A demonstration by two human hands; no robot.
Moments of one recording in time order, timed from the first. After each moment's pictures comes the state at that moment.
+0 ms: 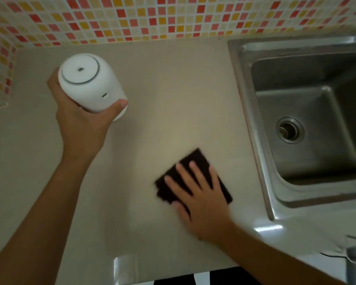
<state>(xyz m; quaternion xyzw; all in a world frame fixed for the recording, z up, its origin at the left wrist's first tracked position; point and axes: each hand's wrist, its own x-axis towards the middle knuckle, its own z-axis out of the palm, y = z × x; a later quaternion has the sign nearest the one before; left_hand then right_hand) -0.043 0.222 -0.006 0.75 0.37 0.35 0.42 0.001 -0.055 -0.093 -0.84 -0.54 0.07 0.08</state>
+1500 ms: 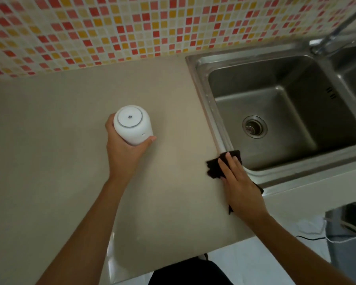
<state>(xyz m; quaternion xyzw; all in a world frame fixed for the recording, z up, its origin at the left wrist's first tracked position) -0.005 0.121 -0.047 0.75 0.36 0.27 0.49 0.069 -0.173 -0.089 -0.93 -0.35 0.07 0.11</state>
